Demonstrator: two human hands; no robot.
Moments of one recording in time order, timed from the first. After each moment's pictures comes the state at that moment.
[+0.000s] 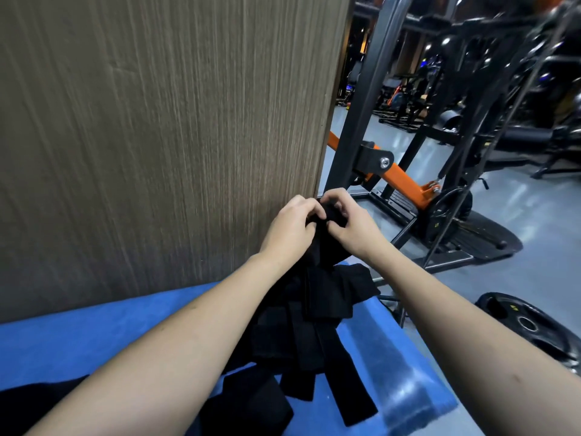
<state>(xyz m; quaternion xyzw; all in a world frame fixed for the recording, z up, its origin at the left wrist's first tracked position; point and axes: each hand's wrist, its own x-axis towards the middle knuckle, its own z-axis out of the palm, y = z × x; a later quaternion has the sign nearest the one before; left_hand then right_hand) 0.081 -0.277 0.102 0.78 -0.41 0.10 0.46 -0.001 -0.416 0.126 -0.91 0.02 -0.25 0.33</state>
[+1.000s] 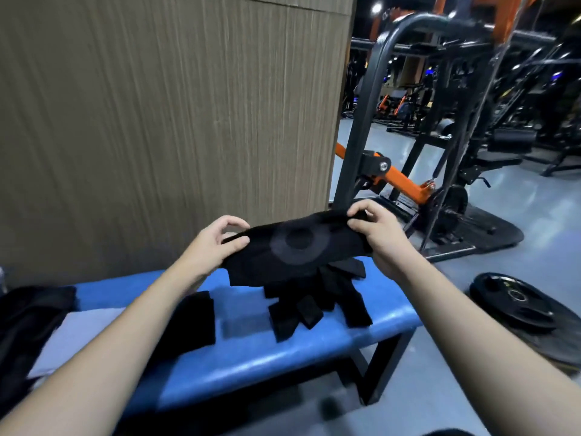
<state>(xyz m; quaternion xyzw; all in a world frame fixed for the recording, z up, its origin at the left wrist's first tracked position) -0.052 0.009 0.147 0.71 -0.30 -0.11 0.63 -0.180 -0.277 0.178 -0.71 0.09 -0.26 0.65</state>
